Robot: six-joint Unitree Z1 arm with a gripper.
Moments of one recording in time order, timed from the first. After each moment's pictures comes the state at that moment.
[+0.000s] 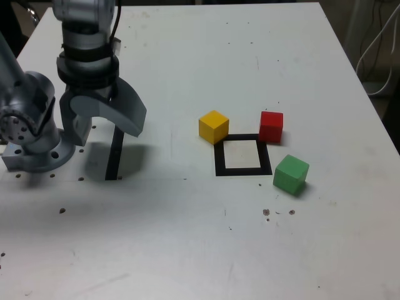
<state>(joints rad) -0.02 1.42 -0.69 1.02 0.02 0.03</state>
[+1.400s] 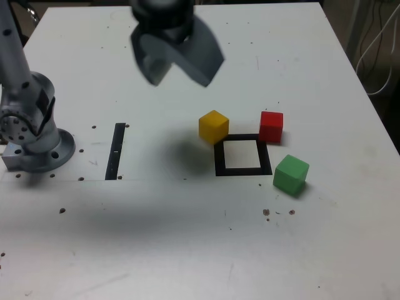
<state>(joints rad) -0.01 1.65 -1.33 1.28 0.24 0.47</state>
